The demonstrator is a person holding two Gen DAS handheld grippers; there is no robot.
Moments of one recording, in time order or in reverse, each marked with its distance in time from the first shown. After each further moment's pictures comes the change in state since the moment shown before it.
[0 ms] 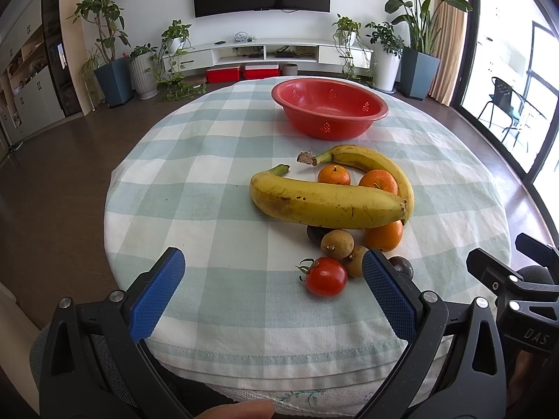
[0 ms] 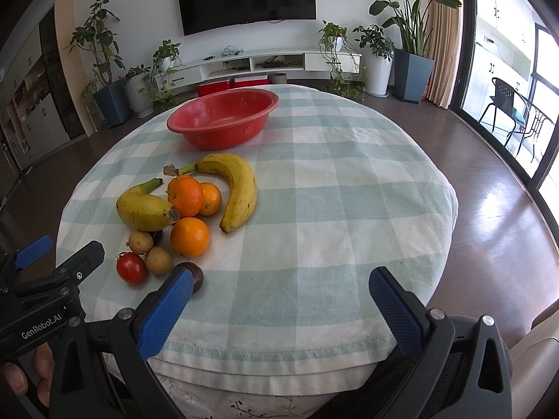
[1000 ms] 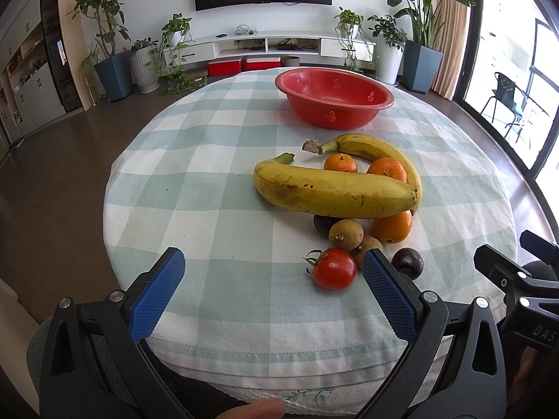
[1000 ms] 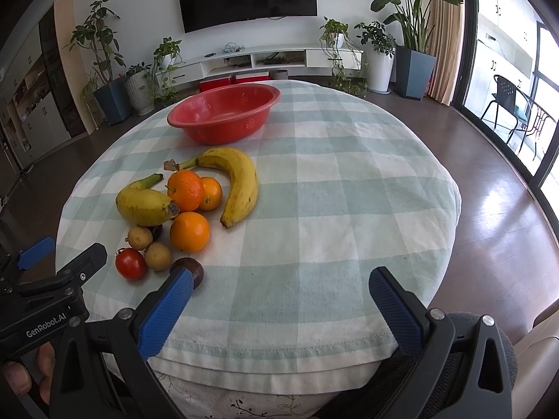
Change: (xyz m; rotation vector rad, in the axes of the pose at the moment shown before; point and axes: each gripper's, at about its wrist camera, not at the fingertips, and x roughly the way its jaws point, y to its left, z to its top) left arm 0.013 0.008 -0.018 -0.002 0.030 0.003; right arm 0.002 0.001 0.000 0.004 0.008 0.009
